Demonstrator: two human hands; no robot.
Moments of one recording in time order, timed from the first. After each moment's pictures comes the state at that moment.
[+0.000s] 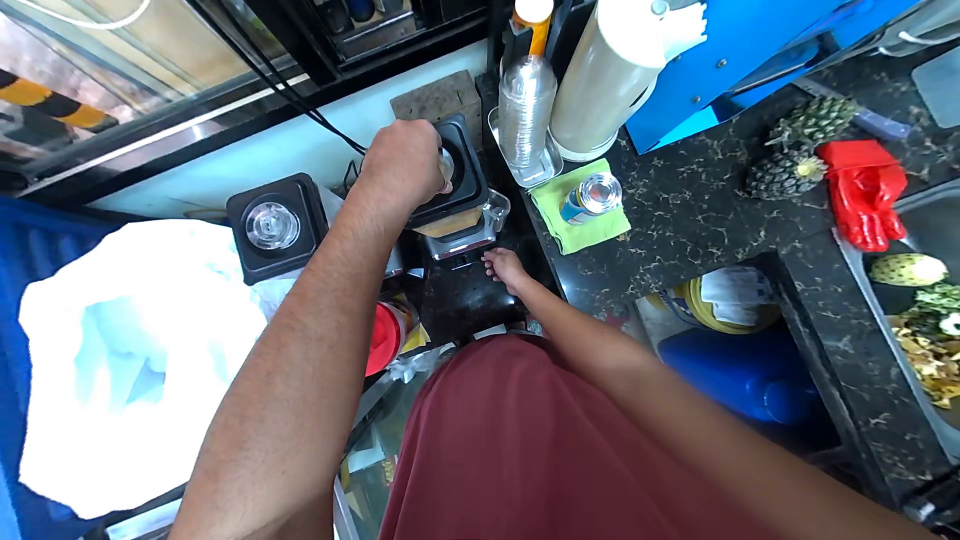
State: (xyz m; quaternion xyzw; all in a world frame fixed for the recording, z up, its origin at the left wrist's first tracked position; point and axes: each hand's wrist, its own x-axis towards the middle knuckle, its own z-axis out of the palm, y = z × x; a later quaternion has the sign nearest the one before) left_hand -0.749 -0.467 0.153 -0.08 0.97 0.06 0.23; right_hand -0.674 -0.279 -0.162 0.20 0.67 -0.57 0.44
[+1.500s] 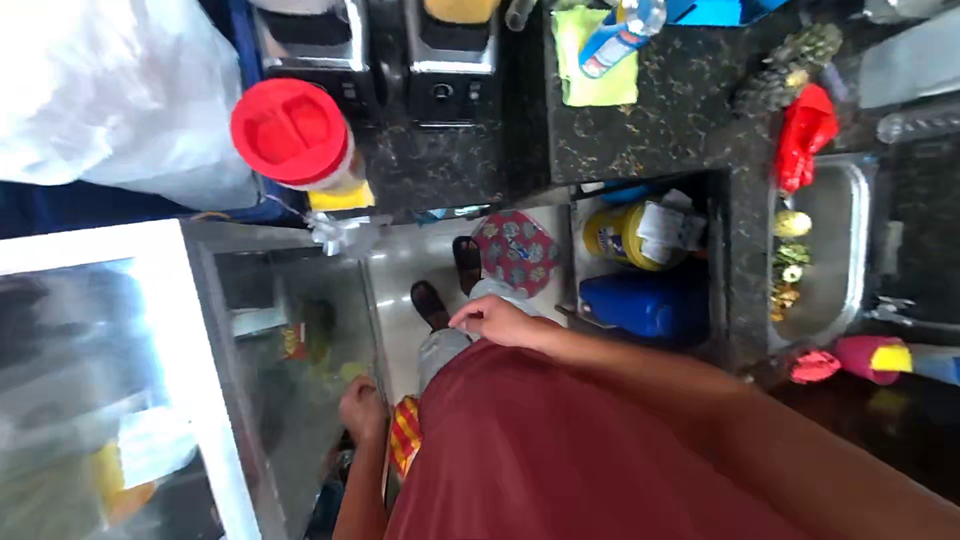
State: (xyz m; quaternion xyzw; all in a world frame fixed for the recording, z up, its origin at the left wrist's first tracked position) left_hand -0.034 -0.253 -0.173 -0.57 0.69 0.44 0.08; right_hand -0.357 -0.114 -0.055 -0.19 0.67 -0.33 0.63
